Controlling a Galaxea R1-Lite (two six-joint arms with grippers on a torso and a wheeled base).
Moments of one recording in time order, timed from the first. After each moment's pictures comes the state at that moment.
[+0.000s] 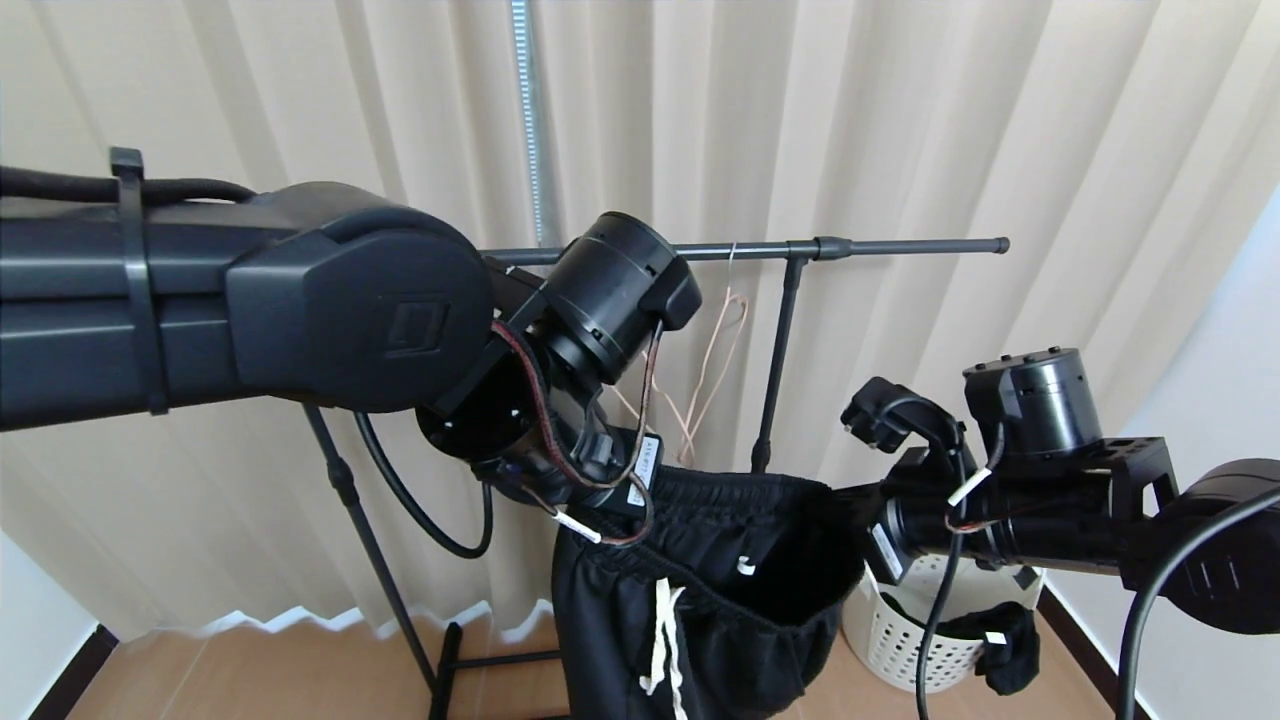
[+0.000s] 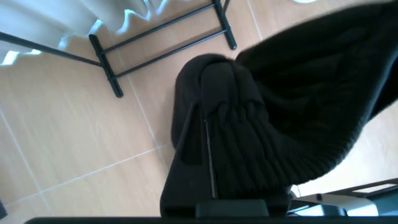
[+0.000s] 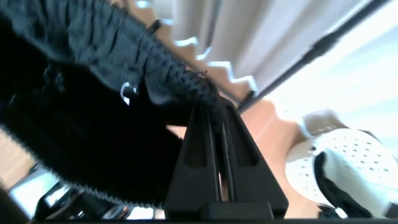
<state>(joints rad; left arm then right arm) -0.81 1.93 -1.68 0.76 0.30 -0.39 0.44 1.74 -0.79 -0.29 0.18 -0.20</state>
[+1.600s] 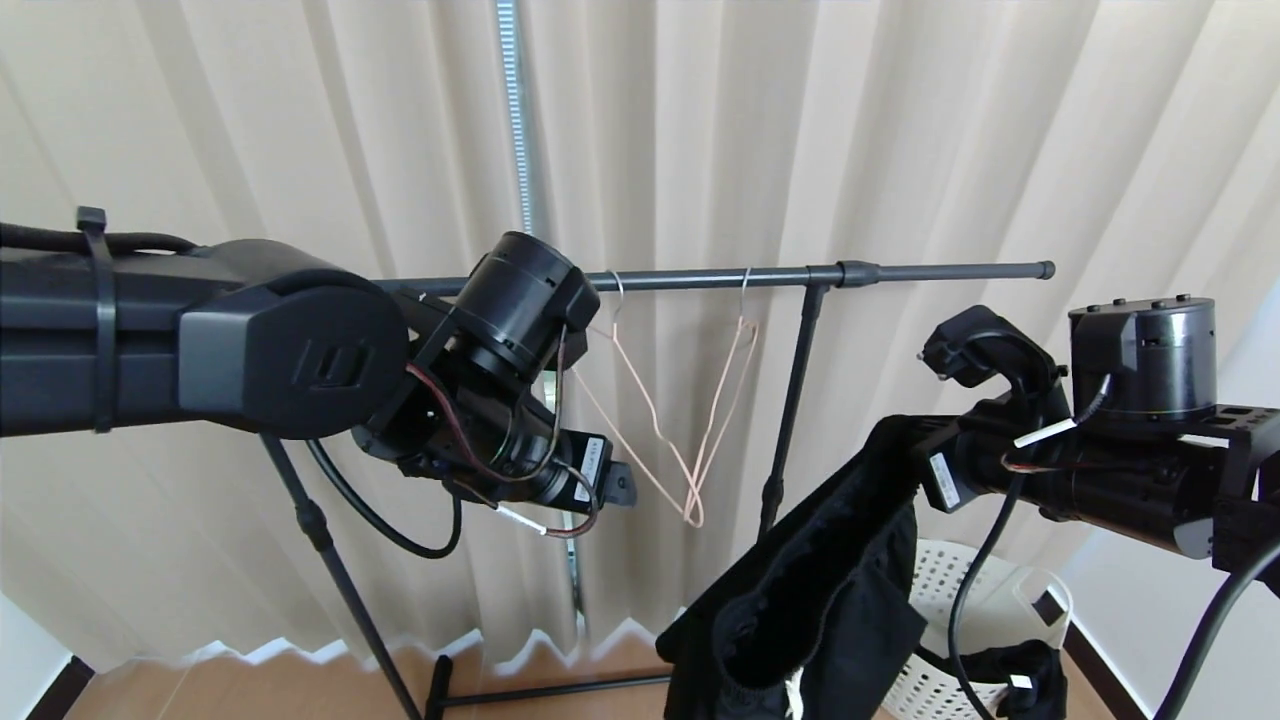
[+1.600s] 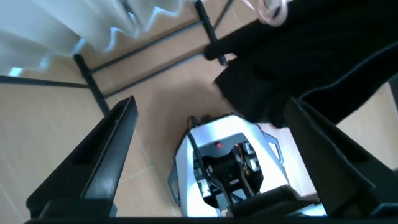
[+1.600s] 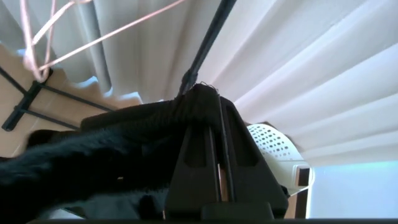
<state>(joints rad) -0.67 1.87 -1.47 0.55 0.14 -0.30 0.38 1.61 -0.78 -0.36 -0.16 -0.20</state>
